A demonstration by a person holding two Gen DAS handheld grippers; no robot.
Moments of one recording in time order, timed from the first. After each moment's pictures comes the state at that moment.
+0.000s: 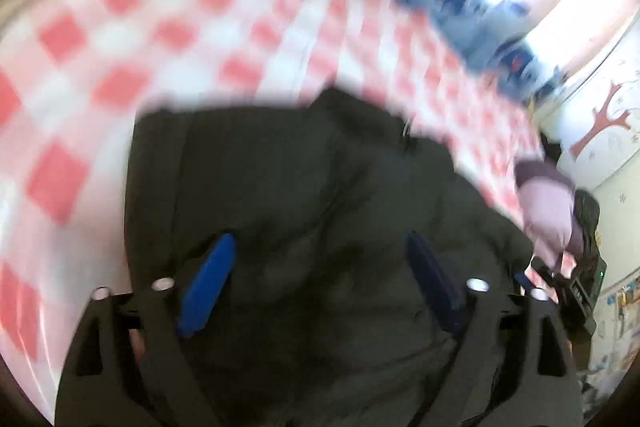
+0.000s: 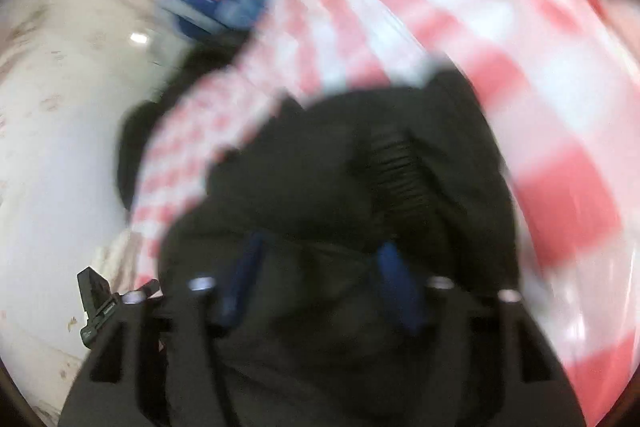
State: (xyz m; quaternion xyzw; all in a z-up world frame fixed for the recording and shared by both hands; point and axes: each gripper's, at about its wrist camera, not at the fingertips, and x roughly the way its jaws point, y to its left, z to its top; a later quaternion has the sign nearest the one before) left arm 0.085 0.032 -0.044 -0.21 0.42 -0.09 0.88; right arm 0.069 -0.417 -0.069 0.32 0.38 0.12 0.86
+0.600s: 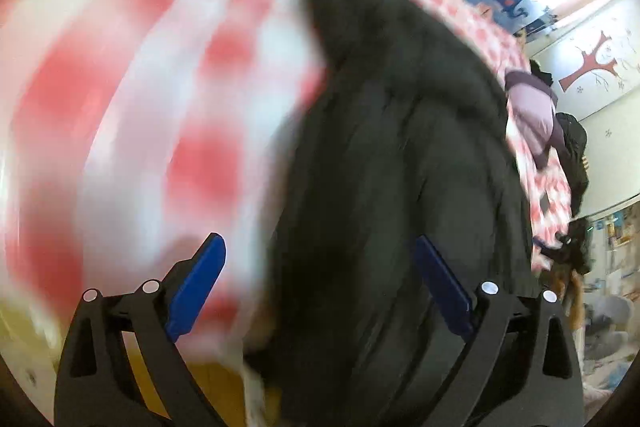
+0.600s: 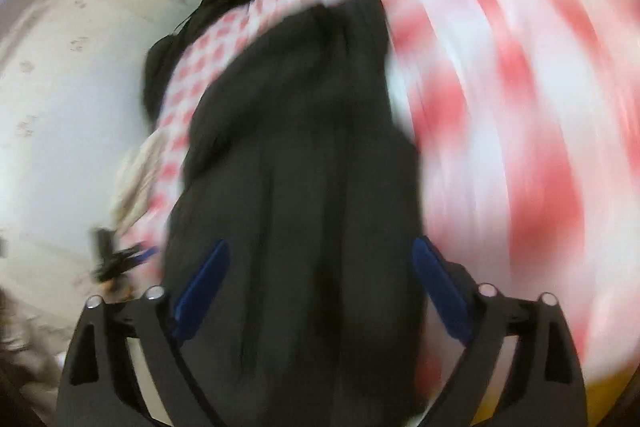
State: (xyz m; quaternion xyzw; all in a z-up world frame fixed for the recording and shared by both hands) left arm -0.176 0.202 -0.072 -0.21 0.58 -0.15 0.77; right arm -0.152 -0.493 -0.082 0.32 0.51 0.20 0.77
